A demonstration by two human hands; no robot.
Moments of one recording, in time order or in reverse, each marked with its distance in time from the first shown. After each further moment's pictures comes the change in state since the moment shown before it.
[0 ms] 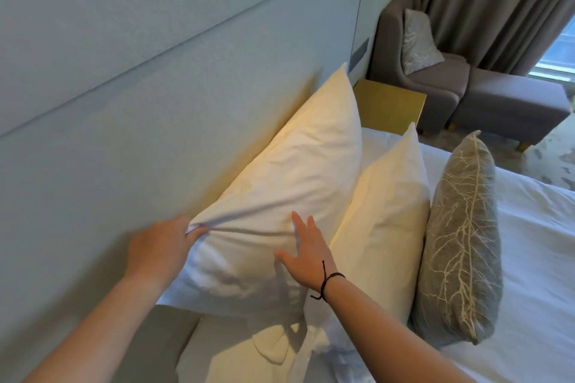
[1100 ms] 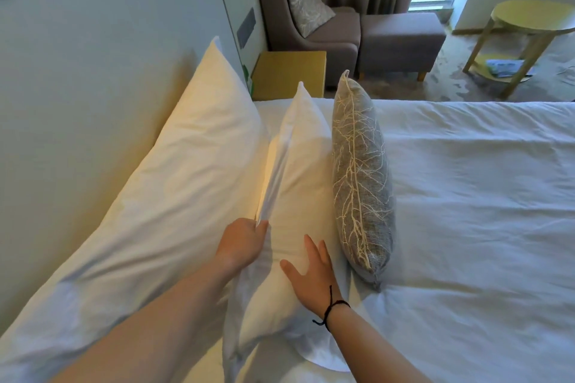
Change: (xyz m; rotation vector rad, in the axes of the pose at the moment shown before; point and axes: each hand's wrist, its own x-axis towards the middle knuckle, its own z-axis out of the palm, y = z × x) left_hand 0.008 0.262 0.141 -0.387 -0.390 0.294; right_hand -0.095 0.158 -0.004 0.508 0.259 0.420
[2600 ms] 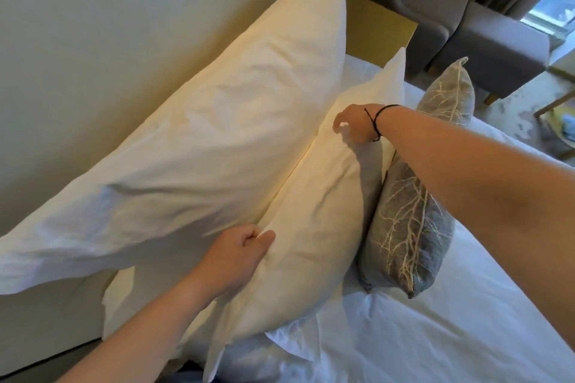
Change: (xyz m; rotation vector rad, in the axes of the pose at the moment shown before) left_hand -0.099 -0.061 0.010 -0.734 -0.053 -0.268; right_hand 0.240 -0.209 -0.058 -1.597 -0.476 -0.405
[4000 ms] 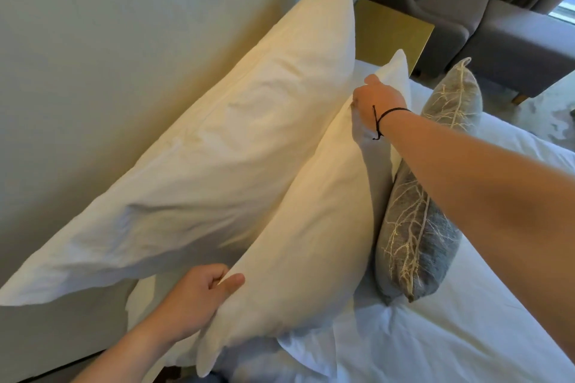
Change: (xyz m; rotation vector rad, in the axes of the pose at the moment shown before) left_hand -0.037 -0.042 -0.044 0.078 -0.034 -0.090; right_hand 0.011 0.007 -0.016 0.052 0.456 0.246
